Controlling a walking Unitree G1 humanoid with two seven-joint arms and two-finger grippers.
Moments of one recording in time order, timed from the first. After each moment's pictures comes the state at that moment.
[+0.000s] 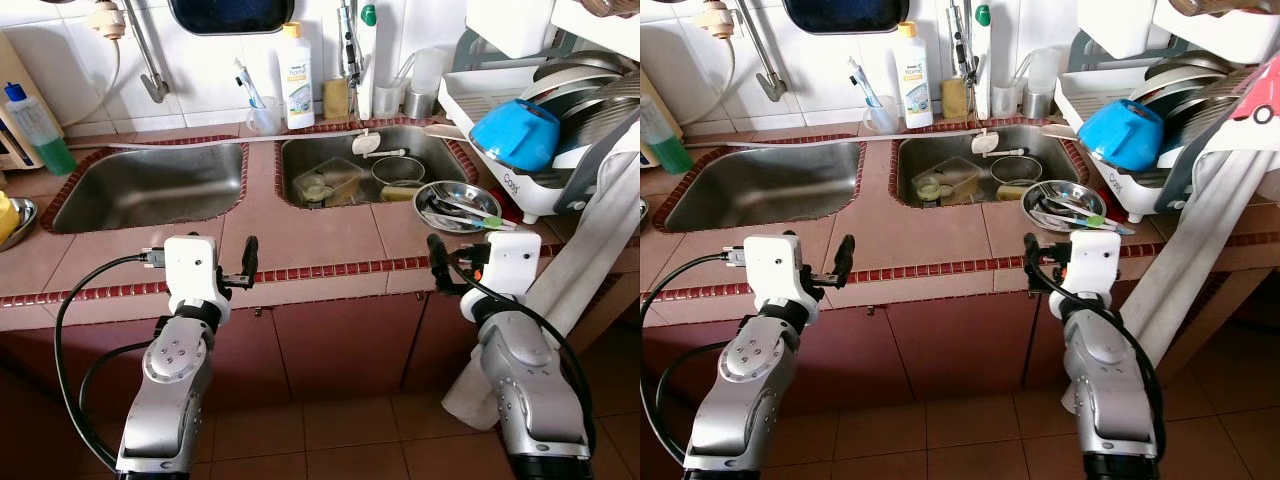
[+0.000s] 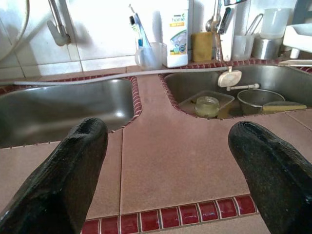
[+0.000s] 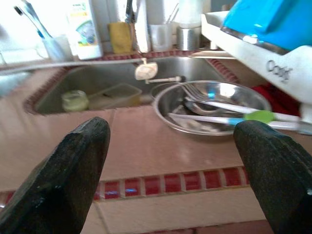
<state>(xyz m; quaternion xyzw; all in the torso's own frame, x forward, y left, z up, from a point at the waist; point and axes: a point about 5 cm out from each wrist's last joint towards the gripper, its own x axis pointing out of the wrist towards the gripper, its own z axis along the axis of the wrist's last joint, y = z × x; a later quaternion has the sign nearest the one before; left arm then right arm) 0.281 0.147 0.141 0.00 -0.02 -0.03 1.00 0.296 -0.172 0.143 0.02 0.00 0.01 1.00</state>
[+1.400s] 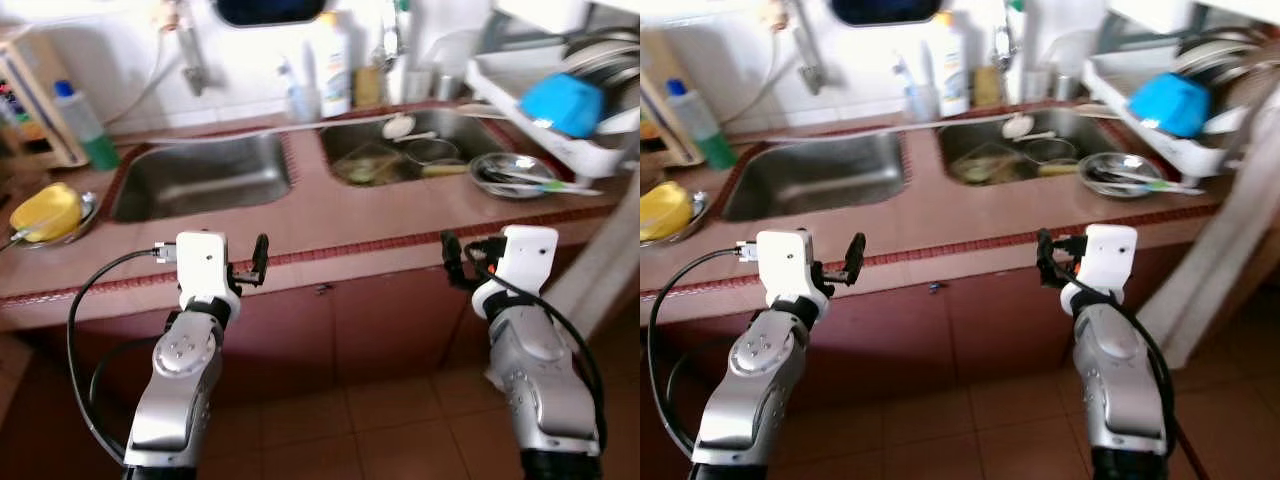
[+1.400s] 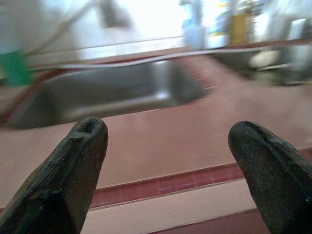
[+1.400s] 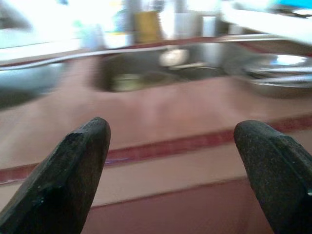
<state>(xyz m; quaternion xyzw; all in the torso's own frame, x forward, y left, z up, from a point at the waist) 0.283 0.149 0.138 0.00 0.00 -0.03 1.00 0.300 -0.170 0.148 0.02 0.00 0.01 1.00</state>
